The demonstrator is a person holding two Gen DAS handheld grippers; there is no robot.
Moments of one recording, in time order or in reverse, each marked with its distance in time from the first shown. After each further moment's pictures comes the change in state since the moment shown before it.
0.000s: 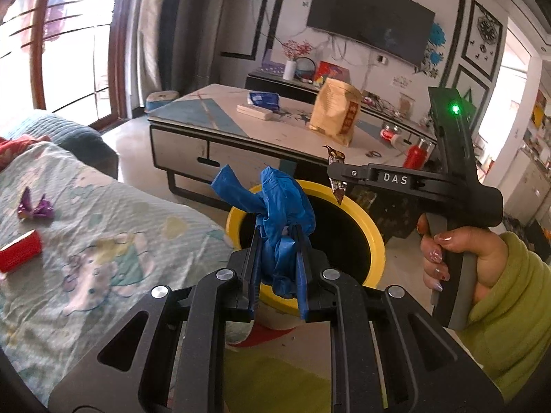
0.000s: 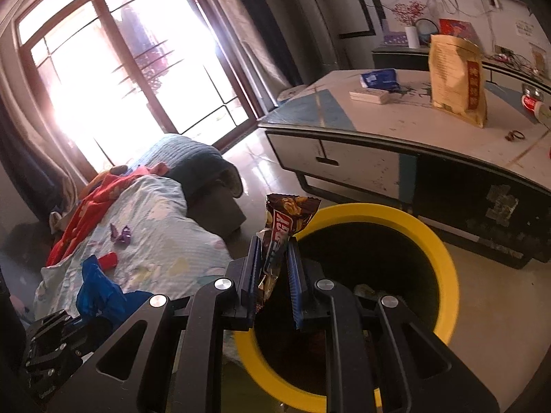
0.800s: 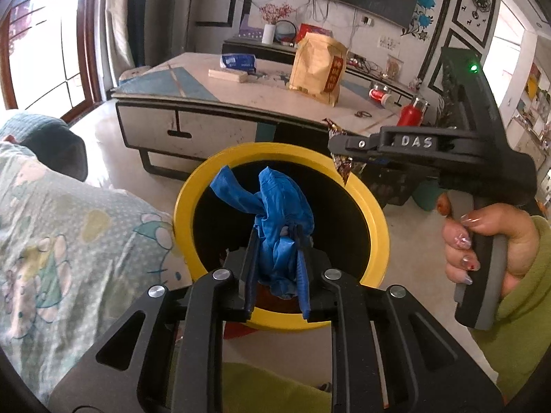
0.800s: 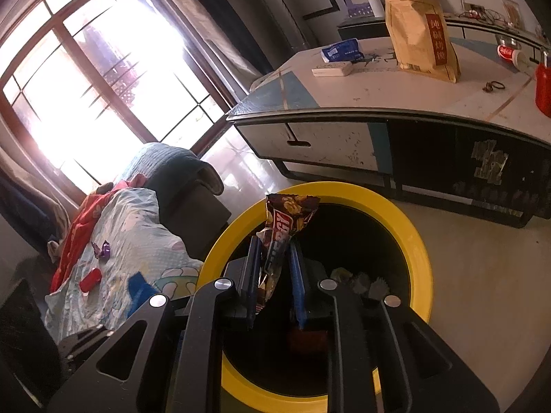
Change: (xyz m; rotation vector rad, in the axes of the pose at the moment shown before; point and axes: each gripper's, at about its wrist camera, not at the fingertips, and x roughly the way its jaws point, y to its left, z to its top) left arm 0.091 -0.026 -0.002 0.055 0.153 -0.055; right arm 0.012 -0.065 -0.007 0.163 0.046 -0.012
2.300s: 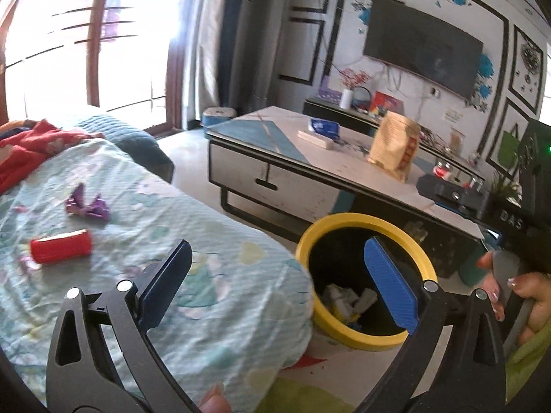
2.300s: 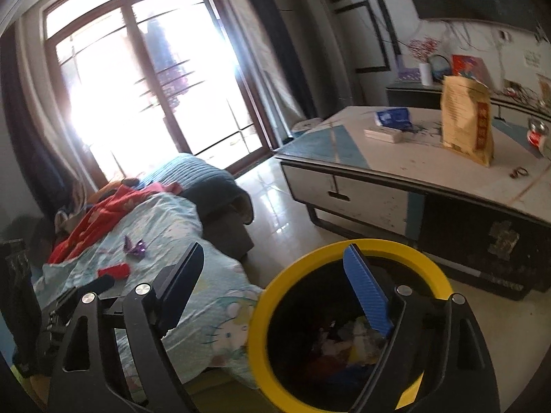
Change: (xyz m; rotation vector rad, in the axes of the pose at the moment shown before) left arm -0.110 0.071 -0.013 -0.195 -0.280 0.280; right arm -0.035 0.098 -0.005 -0.270 -0.180 0.065
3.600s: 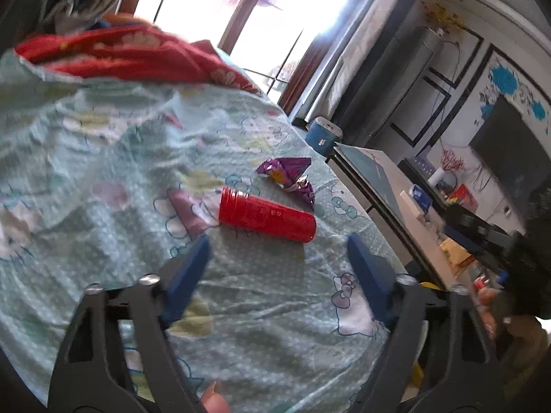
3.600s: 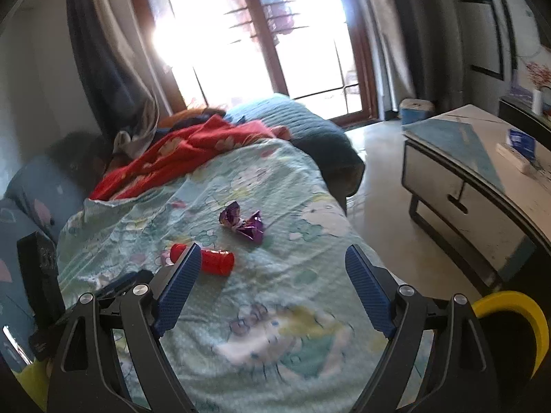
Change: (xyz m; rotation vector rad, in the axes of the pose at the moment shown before) left arm -0.057 0.212 -0.039 -0.551 -0.037 0.207; right arm 0.138 0.208 0.010 -0.277 0.230 0.291
